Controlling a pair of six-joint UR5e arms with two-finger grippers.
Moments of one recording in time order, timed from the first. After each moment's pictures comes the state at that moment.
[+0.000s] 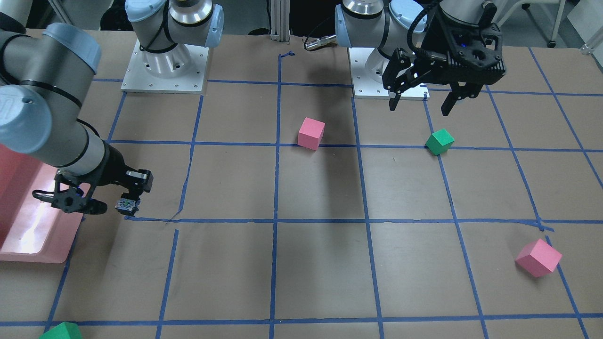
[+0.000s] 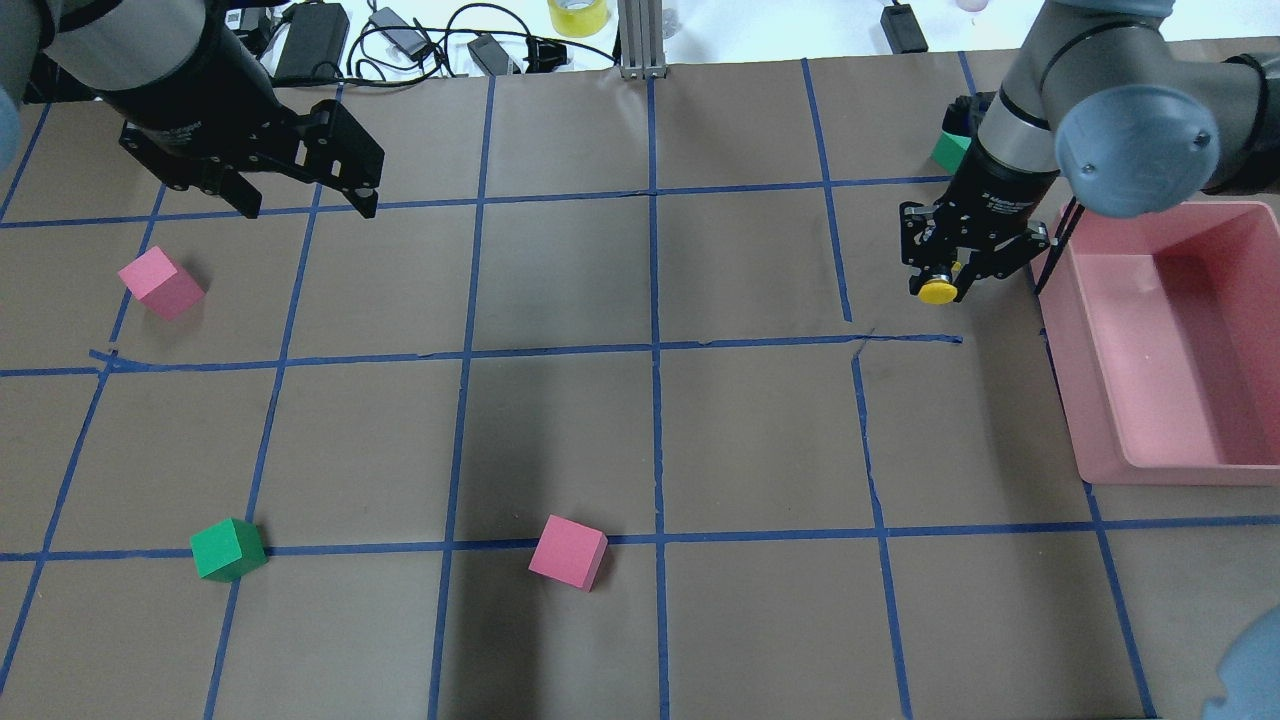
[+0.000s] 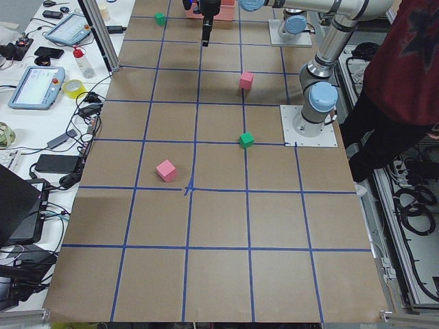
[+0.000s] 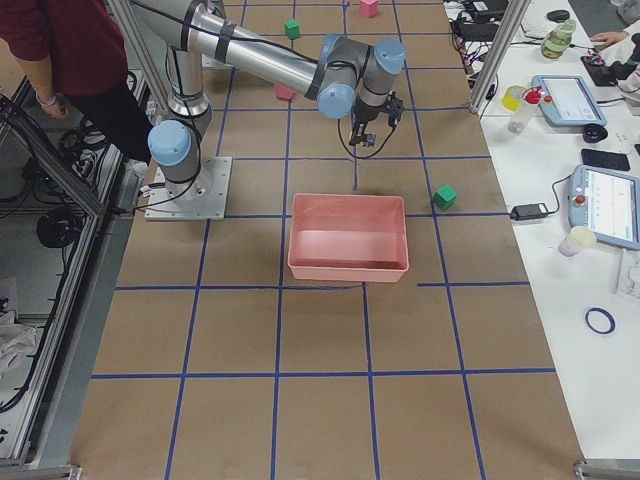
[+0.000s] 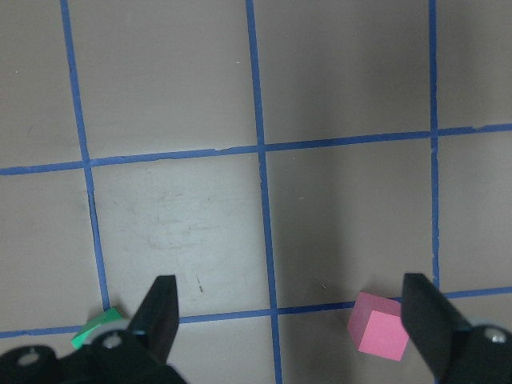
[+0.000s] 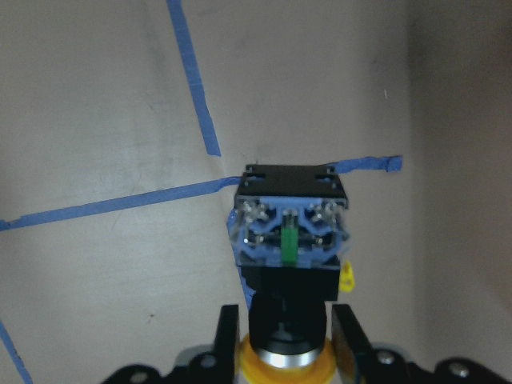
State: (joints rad) left arm -1.55 -1.51 -1.54 -1.55 1.54 0.08; right arm 1.44 -1.32 1.69 -1.76 -1.49 0.05
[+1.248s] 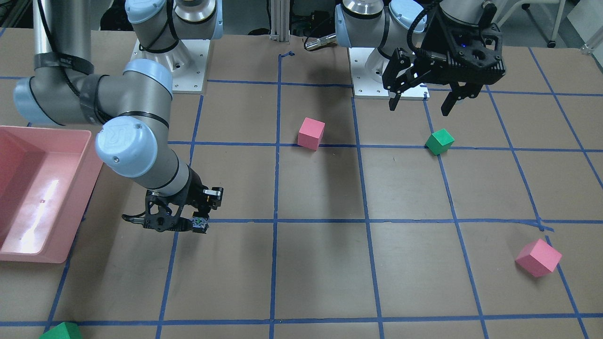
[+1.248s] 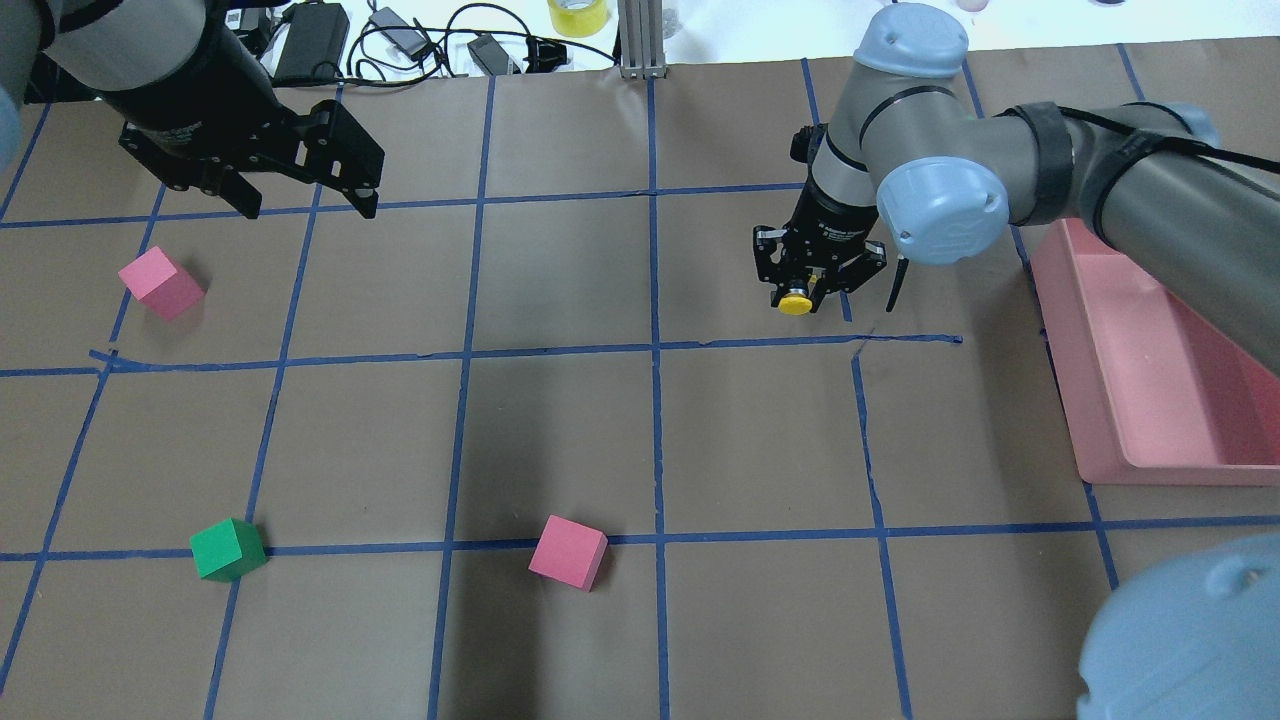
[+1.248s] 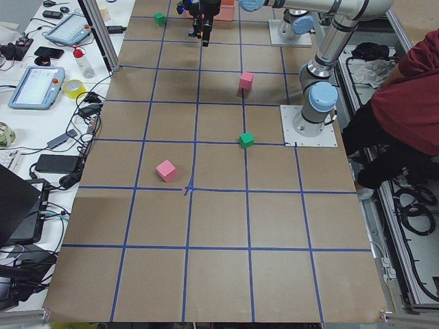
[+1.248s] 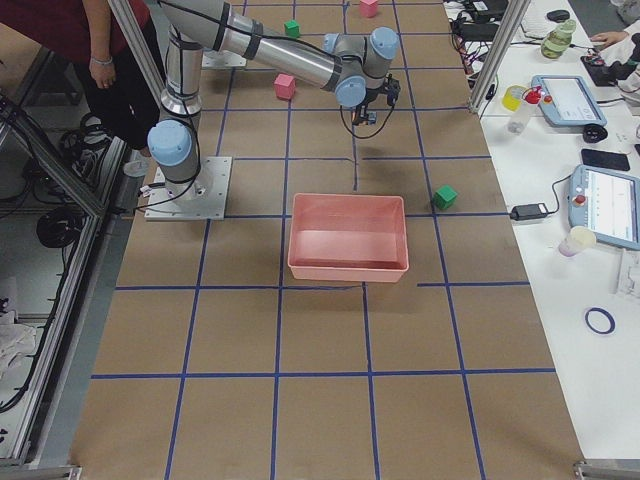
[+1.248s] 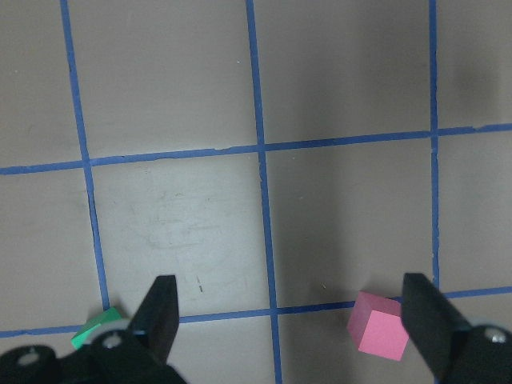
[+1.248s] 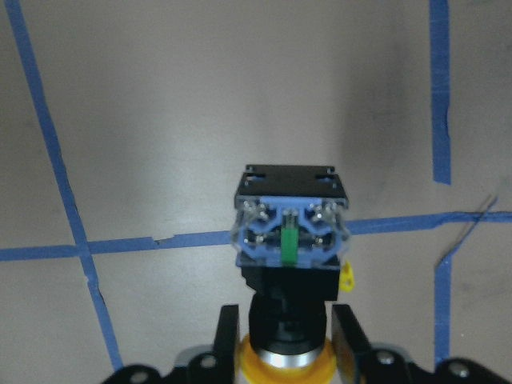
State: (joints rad) left arm -1.55 -1.51 -1.54 -1.55 1.54 0.08; right arm 1.65 -1.19 1.68 -1.95 -1.40 0.18
